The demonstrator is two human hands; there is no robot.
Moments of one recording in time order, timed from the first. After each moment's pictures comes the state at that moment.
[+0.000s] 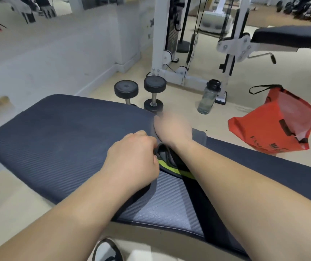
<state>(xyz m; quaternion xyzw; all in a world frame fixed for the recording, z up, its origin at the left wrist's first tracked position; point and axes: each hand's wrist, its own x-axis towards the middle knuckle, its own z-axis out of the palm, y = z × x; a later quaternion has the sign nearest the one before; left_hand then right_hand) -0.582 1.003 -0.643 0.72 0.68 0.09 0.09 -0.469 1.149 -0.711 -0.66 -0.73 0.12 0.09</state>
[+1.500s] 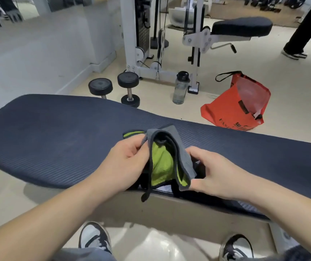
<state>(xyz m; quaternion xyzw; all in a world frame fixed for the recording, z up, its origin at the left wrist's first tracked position) -0.506 0.922 -0.635 0.61 0.52 0.36 0.47 -0.260 0.929 -0.645 -0.49 -0.79 0.33 0.14</state>
